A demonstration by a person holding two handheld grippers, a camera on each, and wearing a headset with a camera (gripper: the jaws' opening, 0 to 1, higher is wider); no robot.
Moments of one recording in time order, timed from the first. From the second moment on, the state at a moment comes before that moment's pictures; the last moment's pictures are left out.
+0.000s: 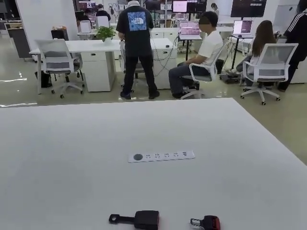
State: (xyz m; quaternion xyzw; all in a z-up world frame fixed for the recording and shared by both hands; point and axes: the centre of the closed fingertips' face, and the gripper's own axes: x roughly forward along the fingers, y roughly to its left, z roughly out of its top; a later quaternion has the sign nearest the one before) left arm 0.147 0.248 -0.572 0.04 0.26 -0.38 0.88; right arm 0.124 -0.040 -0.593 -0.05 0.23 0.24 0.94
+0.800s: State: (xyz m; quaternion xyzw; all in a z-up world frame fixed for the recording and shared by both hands) left arm 0.153 0.244 -0.577 0.06 0.26 -0.39 0.88; right arm 0.125 -0.036 -0.598 -0.05 0.23 0.26 0.93
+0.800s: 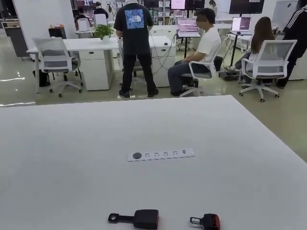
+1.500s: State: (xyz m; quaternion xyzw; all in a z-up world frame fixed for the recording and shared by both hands) left arm 0.158 0.235 -0.583 0.09 0.27 -0.42 0.86; right arm 0.131 -0.028 -0.607 -0.07 0.25 0.30 0.92
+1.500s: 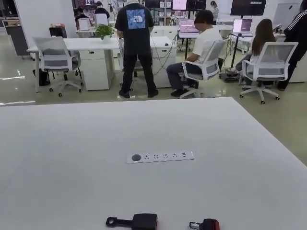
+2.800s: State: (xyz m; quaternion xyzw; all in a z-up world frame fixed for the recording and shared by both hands) left arm 0.171 0.202 -0.614 0.19 0.28 -0.52 0.78; right arm 0.151 -0.010 -0.643 -0.12 0.31 0.40 0.86
